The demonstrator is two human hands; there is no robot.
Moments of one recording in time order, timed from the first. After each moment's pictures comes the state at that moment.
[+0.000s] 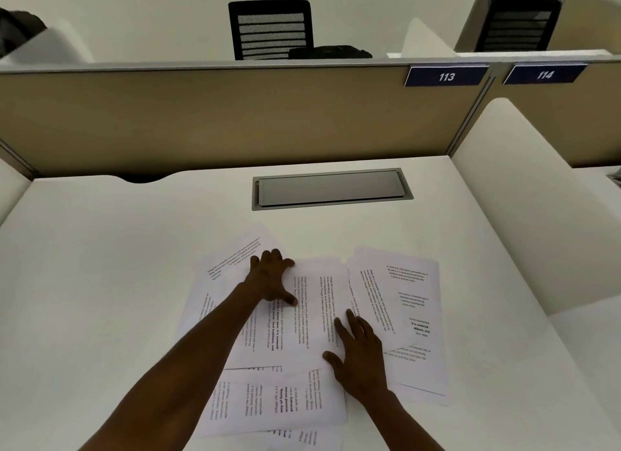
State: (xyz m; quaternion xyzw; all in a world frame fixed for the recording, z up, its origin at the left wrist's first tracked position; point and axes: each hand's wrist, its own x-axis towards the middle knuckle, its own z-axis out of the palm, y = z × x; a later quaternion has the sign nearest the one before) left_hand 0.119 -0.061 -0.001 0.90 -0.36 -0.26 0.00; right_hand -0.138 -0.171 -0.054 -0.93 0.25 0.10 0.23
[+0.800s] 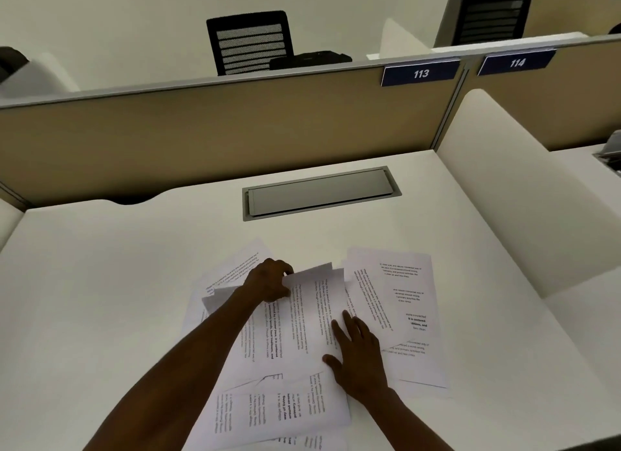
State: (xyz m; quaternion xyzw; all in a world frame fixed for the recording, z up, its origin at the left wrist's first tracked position) left_hand 0.117 -0.079 0.016 0.90 -0.32 -0.28 0.05; right_hand -0.140 -0.170 -0.052 -0.94 0.24 0.11 0.22
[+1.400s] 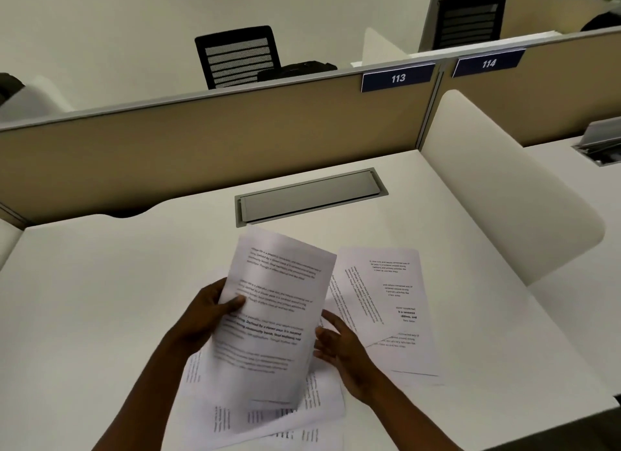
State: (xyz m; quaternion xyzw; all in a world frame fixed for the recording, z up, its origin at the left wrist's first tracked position) left_hand 0.080 0.039 0.065 0.67 -0.14 -0.39 0.62; right_hand -0.141 -0.160 0.009 -0.50 0.29 0.02 0.82
